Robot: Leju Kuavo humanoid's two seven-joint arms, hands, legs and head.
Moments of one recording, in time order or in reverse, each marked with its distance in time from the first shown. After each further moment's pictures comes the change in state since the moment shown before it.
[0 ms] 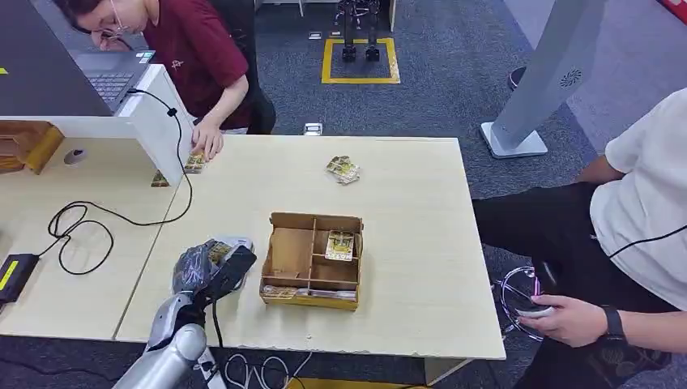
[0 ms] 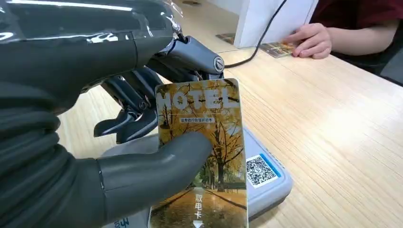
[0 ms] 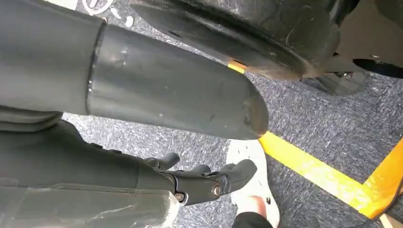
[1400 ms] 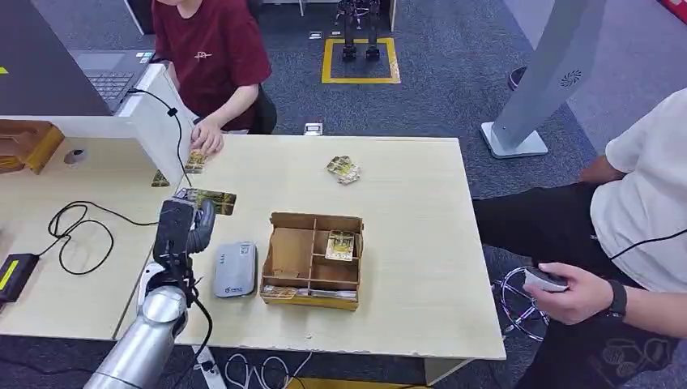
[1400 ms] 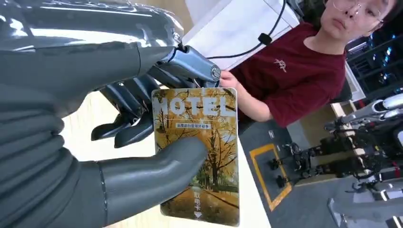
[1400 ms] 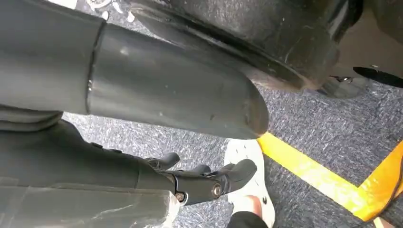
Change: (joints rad) left arm -0.052 0.002 0.054 -0.246 0.566 0.018 -0.287; right arm 0.002 0.004 0.001 0.000 0.035 0.000 0.001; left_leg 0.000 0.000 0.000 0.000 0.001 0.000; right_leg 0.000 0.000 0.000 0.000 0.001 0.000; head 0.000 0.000
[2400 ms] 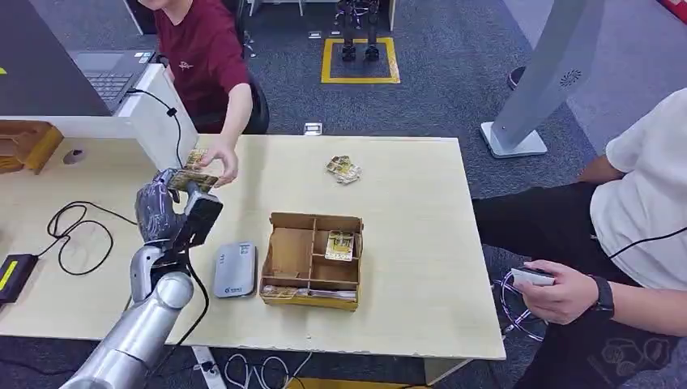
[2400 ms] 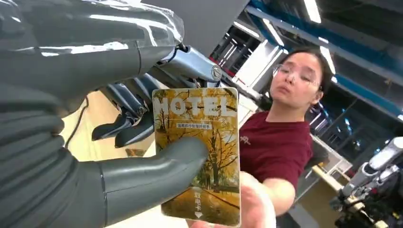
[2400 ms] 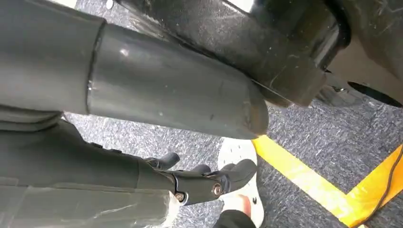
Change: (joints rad) left arm -0.116 0.009 0.001 0.184 -0.461 0.270 0.012; right arm -0.012 -0.002 0.005 0.000 0.072 0.029 0.008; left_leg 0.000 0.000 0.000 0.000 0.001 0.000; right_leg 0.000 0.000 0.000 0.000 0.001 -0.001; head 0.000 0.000
